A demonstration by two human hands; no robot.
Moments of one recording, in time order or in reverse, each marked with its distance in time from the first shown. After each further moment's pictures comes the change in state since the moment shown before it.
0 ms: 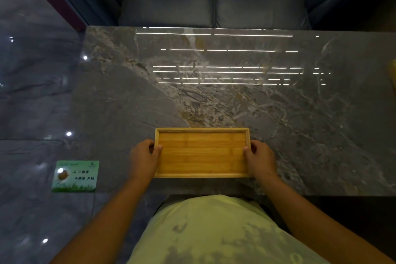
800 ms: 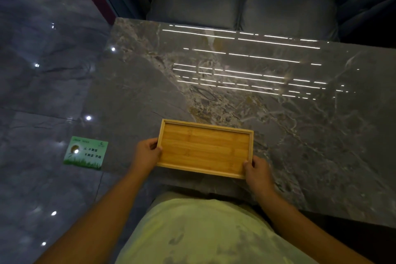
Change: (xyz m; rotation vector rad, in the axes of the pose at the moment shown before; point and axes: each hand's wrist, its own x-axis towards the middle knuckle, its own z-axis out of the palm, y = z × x) left_hand -0.025 0.003 -0.001 -0.304 -0.096 -0.190; right_hand -0.015 0.017 0.006 0.105 -0.178 -0.044
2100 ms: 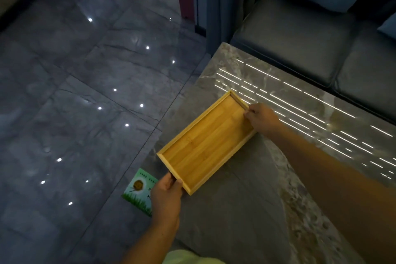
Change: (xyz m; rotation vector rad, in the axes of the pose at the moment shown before) left_hand 0.076 -0.057 -0.125 -0.826 0.378 -0.333; right_hand 0.195 -0.384 0.198 -0.559 -0.365 -0.547
